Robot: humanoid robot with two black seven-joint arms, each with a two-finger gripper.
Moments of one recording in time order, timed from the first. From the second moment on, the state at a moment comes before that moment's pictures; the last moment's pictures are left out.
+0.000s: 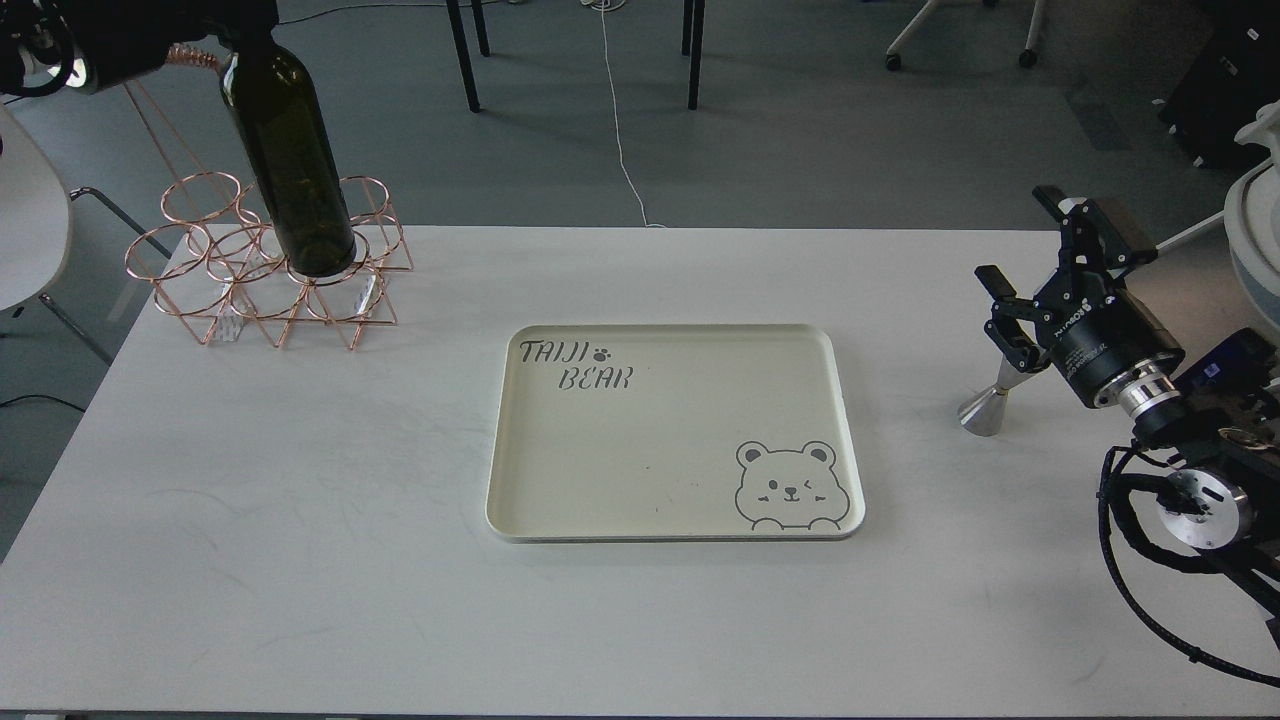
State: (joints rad) left arm -1.18 0.75 -0.56 -0.83 1.84 -0.17 -0.49; right arm 0.46 -0.72 0.64 1.27 -0.23 0.06 0.49
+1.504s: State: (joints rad) left arm -1.07 0.71 -0.40 -0.71 1.70 -0.06 -0.49; right arm 0.45 -0.72 0.64 1.27 -0.23 0.06 0.49
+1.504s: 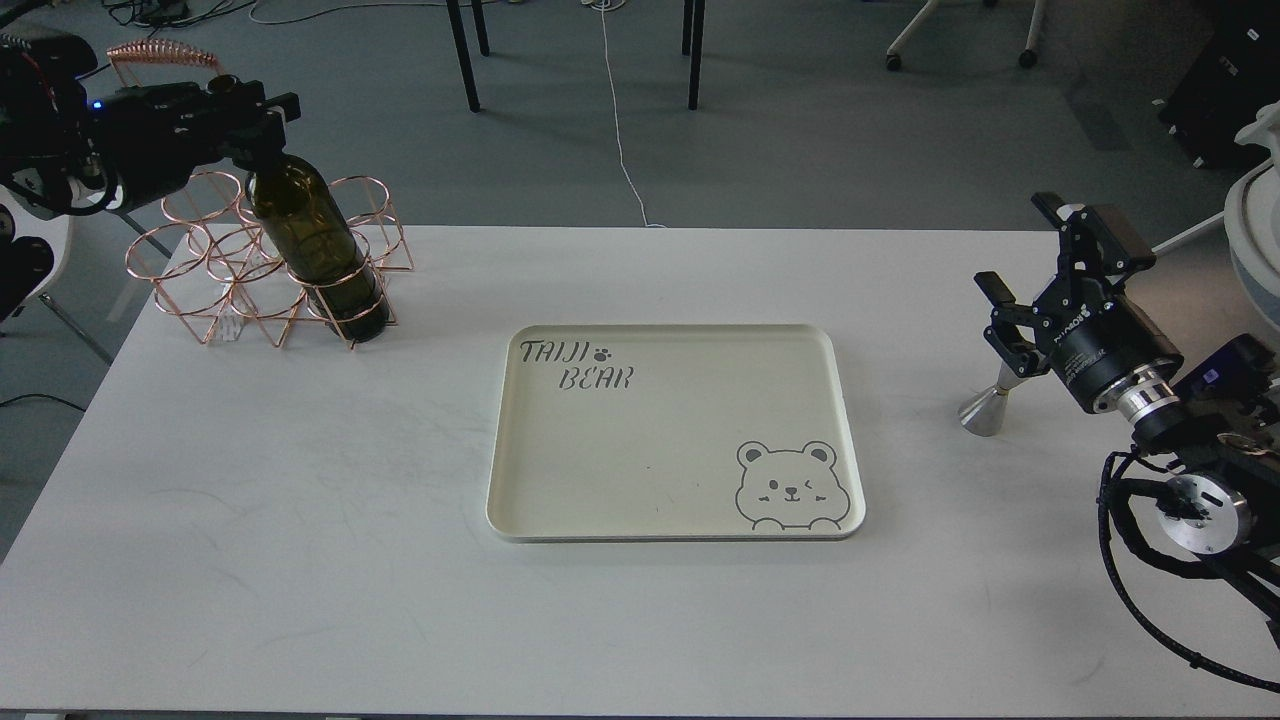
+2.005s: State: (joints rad) left arm -1.07 0.73 -0.40 -0.73 1.58 -0.07 -0.49; right arm 0.45 -0.72 0.65 1.27 -0.23 0.06 0.49
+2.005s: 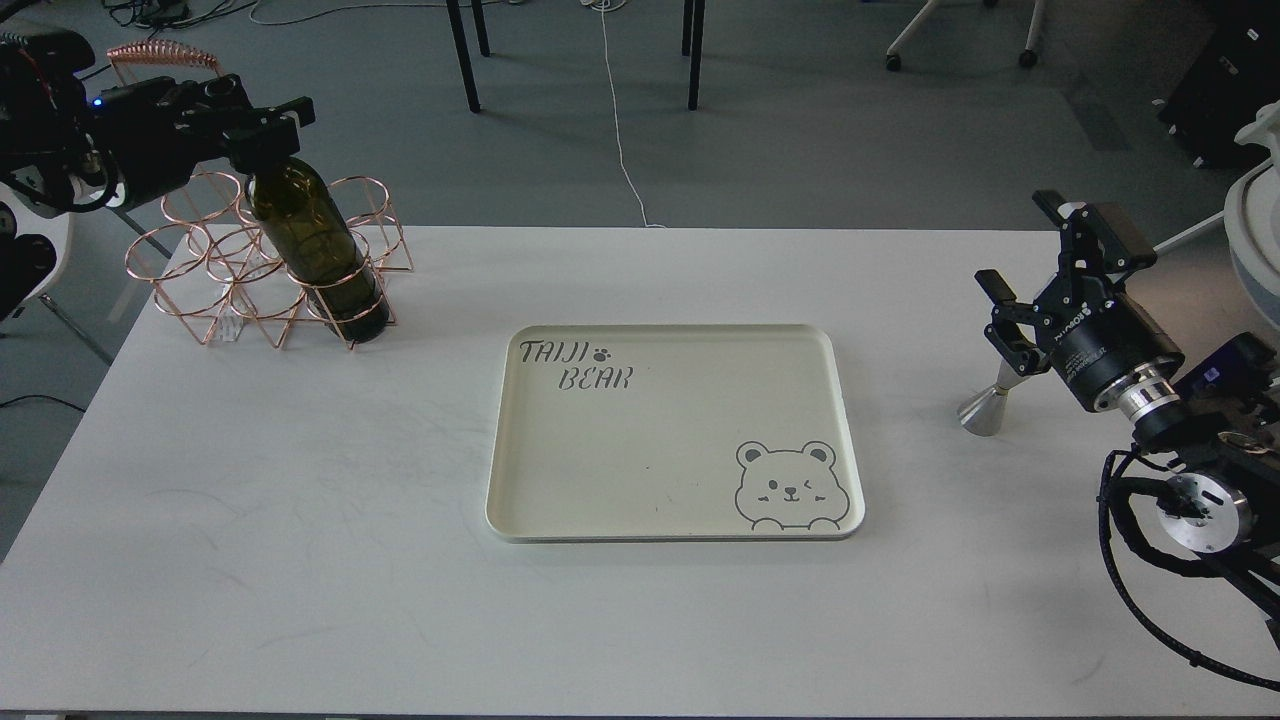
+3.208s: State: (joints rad) left arm -0.36 0.70 -0.99 -1.36 0.36 -0.32 -0.44; right arm 0.42 -0.62 0.74 1.28 -0.22 0.06 0.49
